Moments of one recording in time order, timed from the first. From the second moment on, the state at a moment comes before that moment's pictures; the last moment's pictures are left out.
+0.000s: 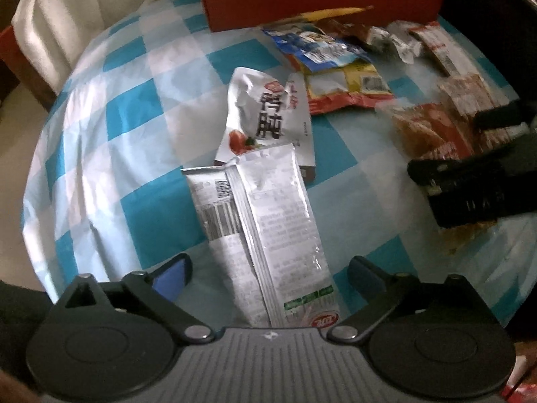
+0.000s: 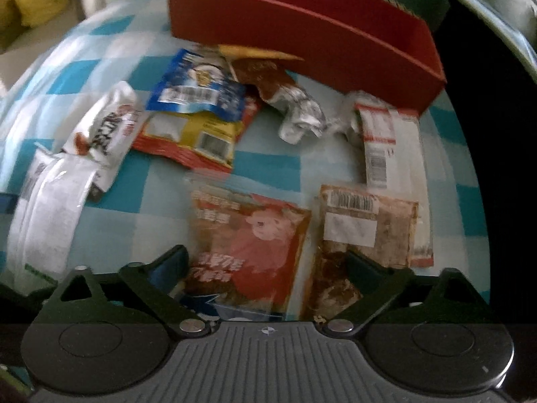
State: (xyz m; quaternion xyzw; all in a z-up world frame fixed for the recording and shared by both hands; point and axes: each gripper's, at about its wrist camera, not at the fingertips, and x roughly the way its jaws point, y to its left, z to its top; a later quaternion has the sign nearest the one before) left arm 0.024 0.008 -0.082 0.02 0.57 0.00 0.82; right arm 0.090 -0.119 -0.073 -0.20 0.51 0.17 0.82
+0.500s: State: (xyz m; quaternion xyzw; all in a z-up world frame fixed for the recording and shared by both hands) left arm 0.025 0.018 -0.056 0.00 0.54 0.02 0.84; right arm 0.086 -0.139 -0.050 -0.12 0.52 0.21 0.82
